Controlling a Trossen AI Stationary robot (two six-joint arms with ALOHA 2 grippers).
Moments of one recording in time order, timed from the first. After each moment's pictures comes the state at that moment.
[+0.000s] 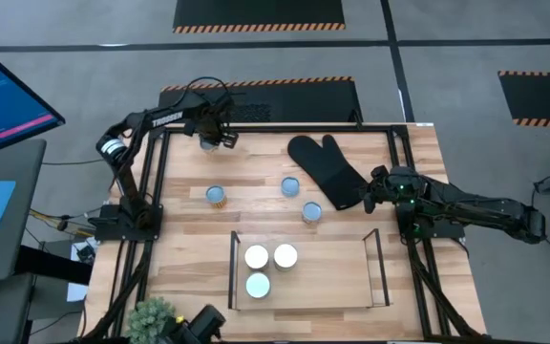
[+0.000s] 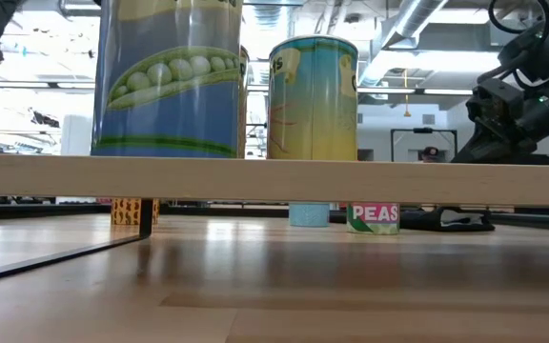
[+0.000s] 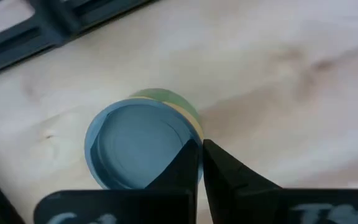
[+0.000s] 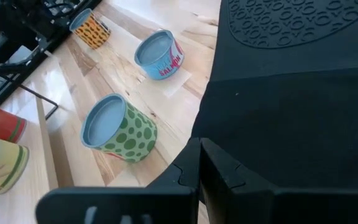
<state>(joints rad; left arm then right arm) 0.82 1.80 1.38 -1.01 -0.02 -0.36 -0.38 0.37 0.13 -0.28 -0.06 0.58</state>
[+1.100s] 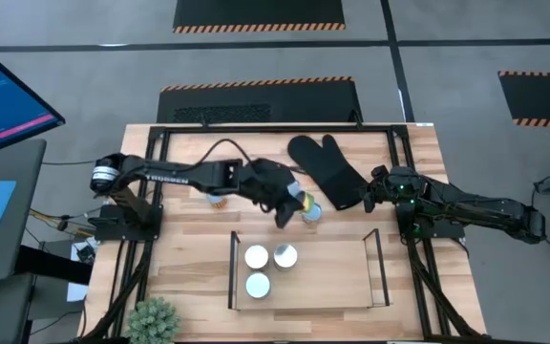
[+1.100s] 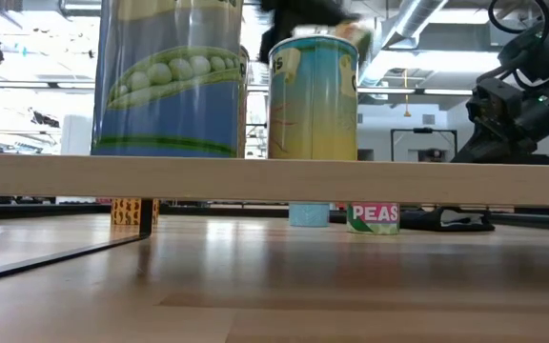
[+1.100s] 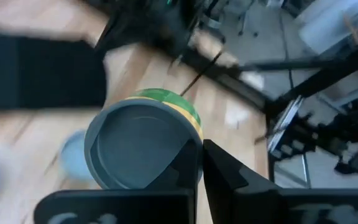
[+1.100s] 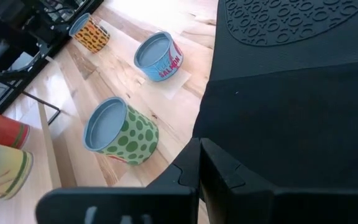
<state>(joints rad) 0.00 1.71 1.45 -0.26 0.11 -0.56 -0.38 0.37 0.13 -0.28 -0.06 0.61</state>
